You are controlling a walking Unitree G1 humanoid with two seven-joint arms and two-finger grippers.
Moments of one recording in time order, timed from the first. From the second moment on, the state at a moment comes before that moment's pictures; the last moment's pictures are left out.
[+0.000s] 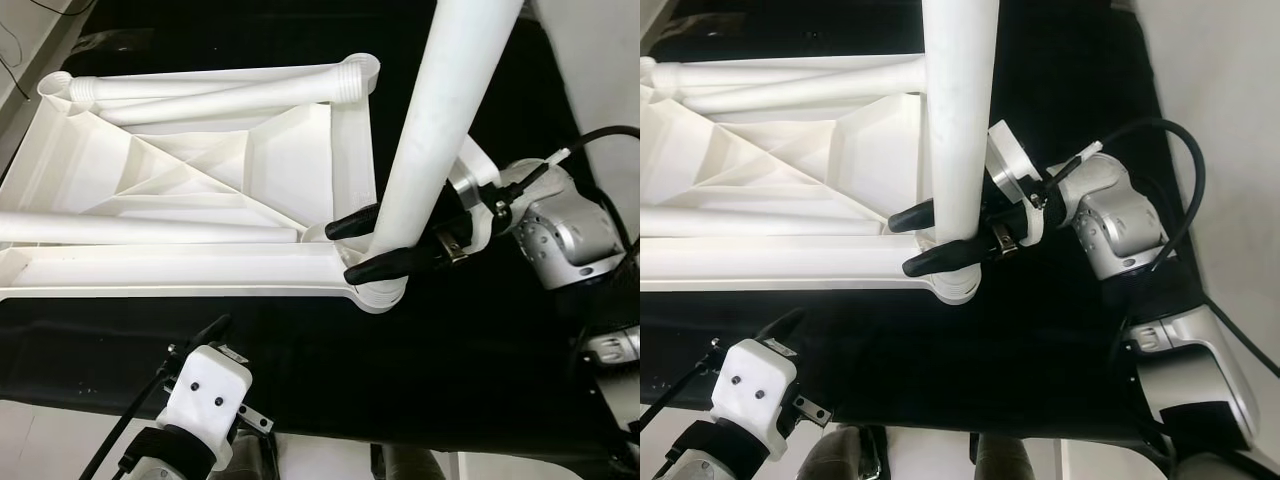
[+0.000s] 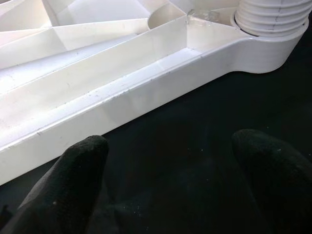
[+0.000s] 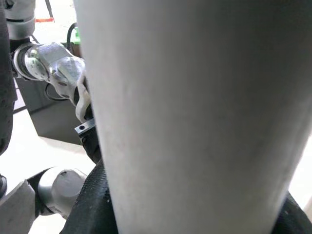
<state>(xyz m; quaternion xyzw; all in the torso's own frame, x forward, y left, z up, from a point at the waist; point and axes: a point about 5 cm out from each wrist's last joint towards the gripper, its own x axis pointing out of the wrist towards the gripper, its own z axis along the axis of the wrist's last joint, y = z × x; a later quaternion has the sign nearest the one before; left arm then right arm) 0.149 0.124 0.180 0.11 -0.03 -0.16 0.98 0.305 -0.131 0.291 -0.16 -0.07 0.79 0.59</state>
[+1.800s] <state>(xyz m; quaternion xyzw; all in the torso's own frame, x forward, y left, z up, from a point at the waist) 0.176 0.130 0.175 0.13 -0.05 -0.15 0.98 0.239 -0.083 0.247 -0.12 -0.18 0.43 0.88</state>
